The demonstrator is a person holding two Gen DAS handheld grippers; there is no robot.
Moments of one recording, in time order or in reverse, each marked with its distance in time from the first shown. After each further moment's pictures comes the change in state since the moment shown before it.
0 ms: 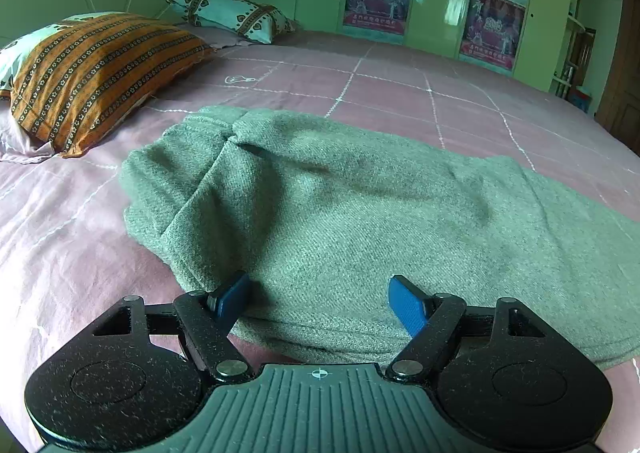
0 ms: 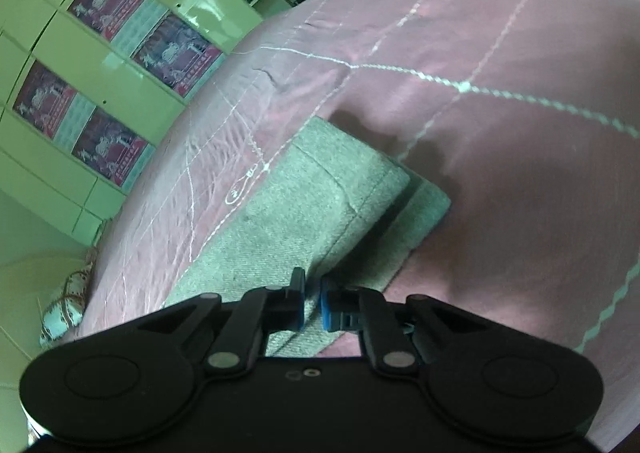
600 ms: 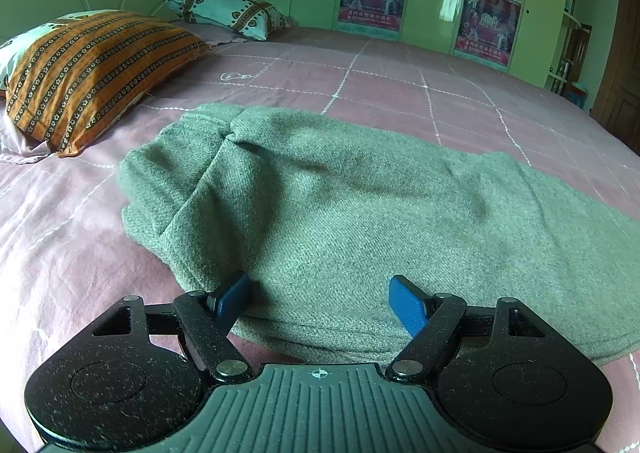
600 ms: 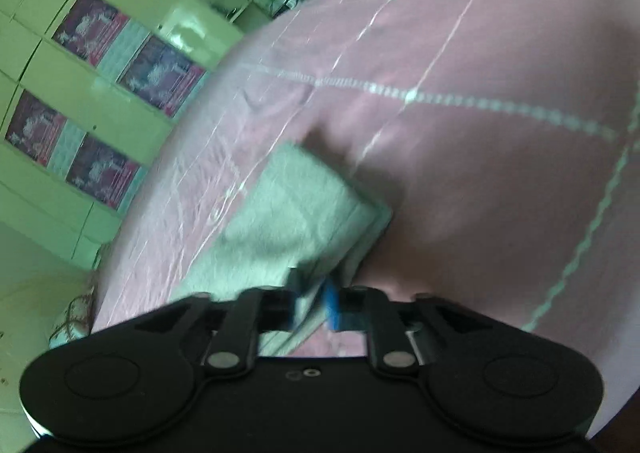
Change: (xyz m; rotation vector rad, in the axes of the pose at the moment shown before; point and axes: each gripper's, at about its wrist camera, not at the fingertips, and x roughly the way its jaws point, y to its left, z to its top) left arm -0.001 0.001 0.001 0.008 0.011 -0.011; right arm -0.018 -0.036 0.007 0.135 -0.050 -0.003
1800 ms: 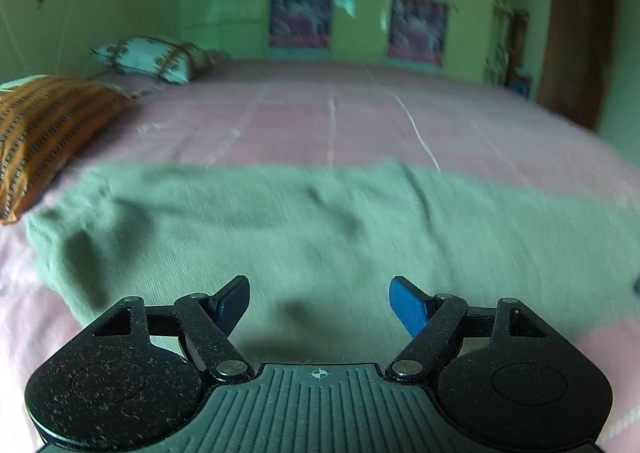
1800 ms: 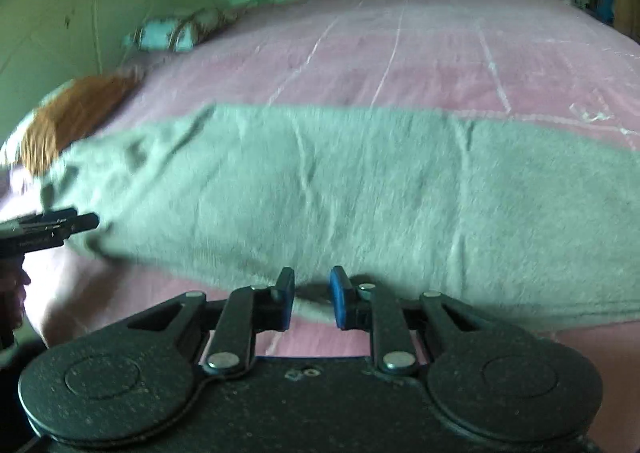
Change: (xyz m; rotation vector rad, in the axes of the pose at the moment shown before) left arm -0.031 -0.077 0.011 0.132 -0.090 -0.119; right arm 0.068 0.220 -0.201 -0.937 0.341 0.179
